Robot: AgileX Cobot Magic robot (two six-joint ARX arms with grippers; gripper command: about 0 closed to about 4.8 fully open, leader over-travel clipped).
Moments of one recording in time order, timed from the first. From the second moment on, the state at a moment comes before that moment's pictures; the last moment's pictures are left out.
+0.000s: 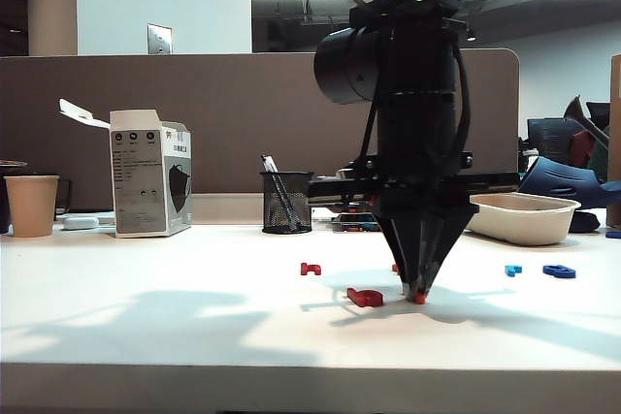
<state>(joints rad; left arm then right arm) -1.02 1.38 1.77 -1.11 -0.25 -0.73 0.65 1.94 1.39 -0.92 0.09 0.44</state>
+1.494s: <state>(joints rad) -1.02 1.38 1.77 -1.11 -0.25 -0.73 0.62 1.88 1.39 -0.96 0.05 0.44</state>
